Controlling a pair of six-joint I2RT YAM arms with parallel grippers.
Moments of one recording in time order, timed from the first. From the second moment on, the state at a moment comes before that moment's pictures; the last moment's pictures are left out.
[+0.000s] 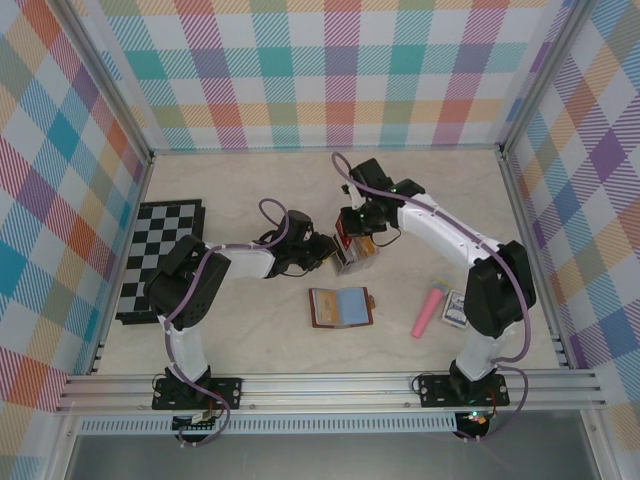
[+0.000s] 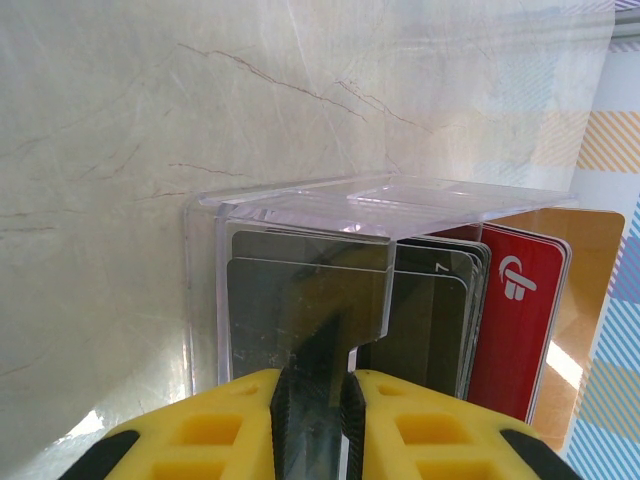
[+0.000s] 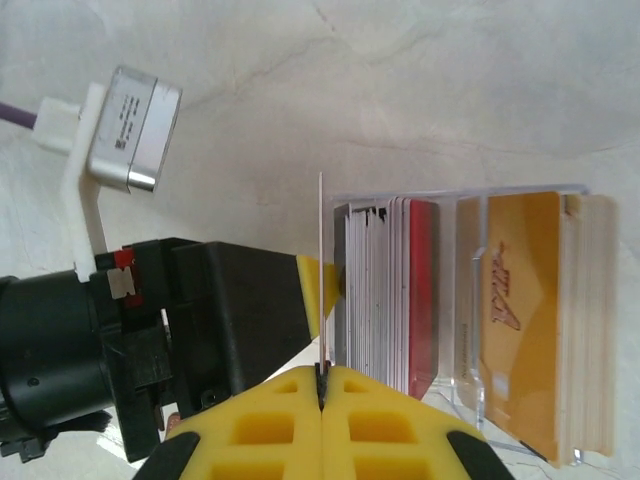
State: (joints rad) left arm -0.60 1.88 0.97 0.20 0.31 -1.19; right arm 0.58 1.76 1.50 -0.81 -0.16 0.34
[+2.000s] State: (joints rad) left arm -0.66 1.44 0.69 0.40 0.49 -1.33; right arm 0.43 1.18 0.84 -0.29 -0.64 0.91
